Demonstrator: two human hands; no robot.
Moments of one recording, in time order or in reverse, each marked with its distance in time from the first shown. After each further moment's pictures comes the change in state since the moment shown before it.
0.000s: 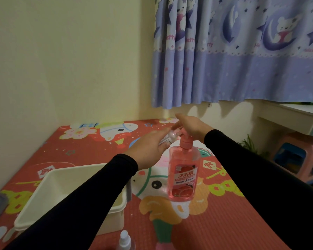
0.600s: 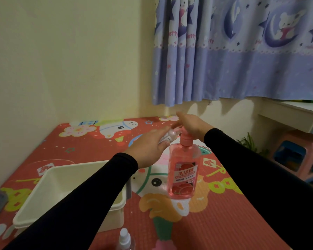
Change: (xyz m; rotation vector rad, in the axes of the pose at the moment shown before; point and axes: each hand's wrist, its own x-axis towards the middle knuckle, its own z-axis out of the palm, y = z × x) left_hand 0.003 -0.010 0.008 0.008 0.000 -0.011; right_hand 0.002 0.004 0.004 -0.023 0.024 -0.012
